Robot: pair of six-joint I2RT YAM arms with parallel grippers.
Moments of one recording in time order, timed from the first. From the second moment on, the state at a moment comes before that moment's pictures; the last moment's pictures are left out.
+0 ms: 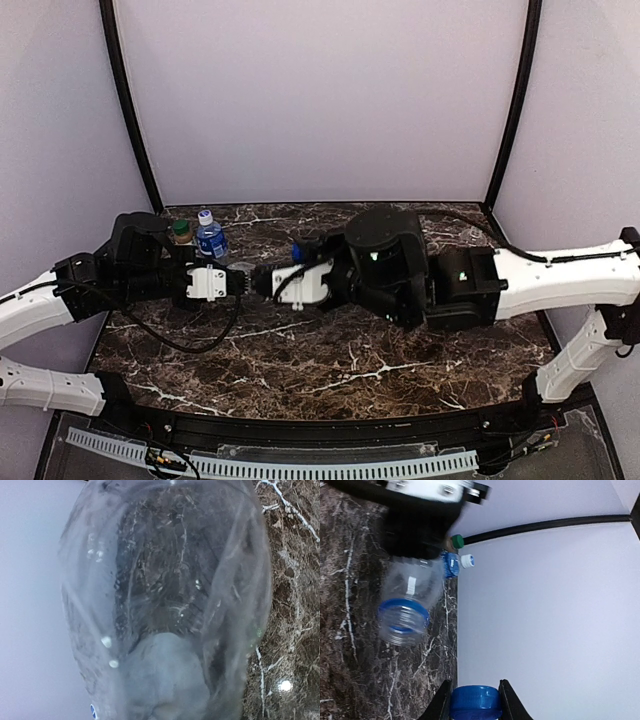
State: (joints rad) left arm -0.83 0.92 0.84 -0.48 -0.10 1.11; right arm 1.43 1.51 1.25 -0.03 0.62 -1.21
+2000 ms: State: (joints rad) left arm -0.49 0.44 0.23 0.01 0.50 -0.02; right arm 0.67 2.02 1.51 -1.03 0.17 0.28
